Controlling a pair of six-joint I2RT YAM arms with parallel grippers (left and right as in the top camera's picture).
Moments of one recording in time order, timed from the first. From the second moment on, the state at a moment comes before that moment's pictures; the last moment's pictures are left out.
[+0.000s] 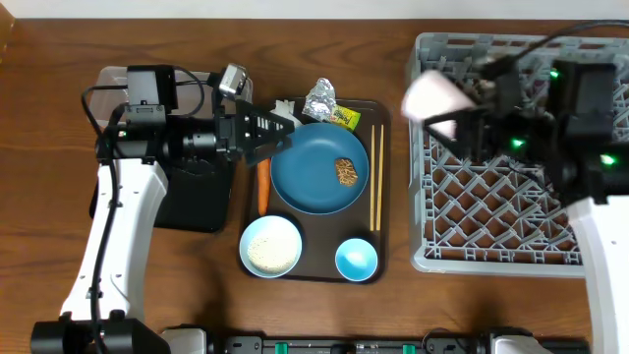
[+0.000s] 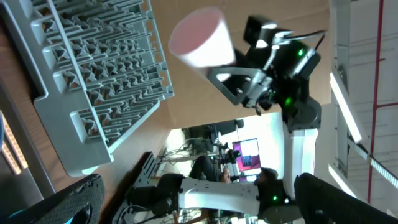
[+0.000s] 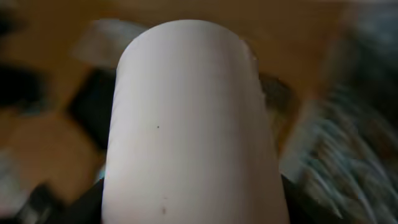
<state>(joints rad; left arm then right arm) 0.02 1.46 1.25 -0.76 1.49 -0.37 0.00 1.31 1.41 -0.94 -0.58 0.02</state>
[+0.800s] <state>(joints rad) 0.02 1.46 1.25 -0.76 1.49 -0.38 -0.30 1.36 1.41 -1.48 0.13 0.44</state>
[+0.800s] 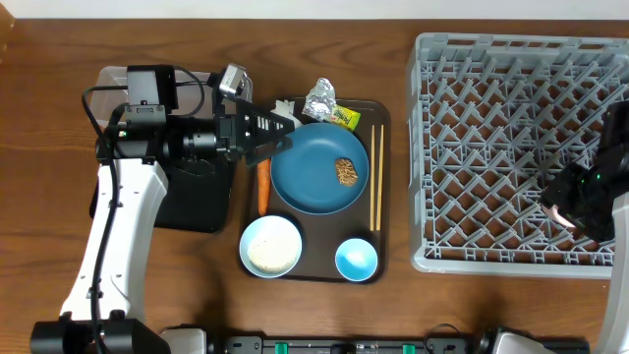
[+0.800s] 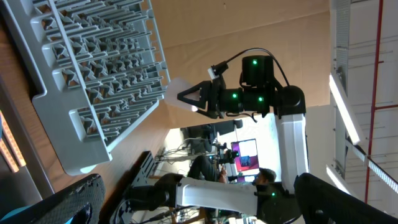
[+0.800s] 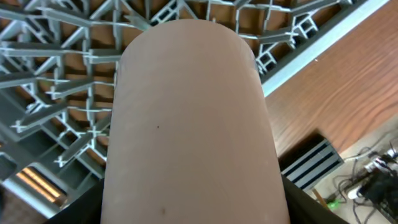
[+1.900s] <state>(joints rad) 0.02 1.46 1.25 -0.76 1.42 -0.38 -0.30 1.39 1.11 -1.20 0.07 0.45</state>
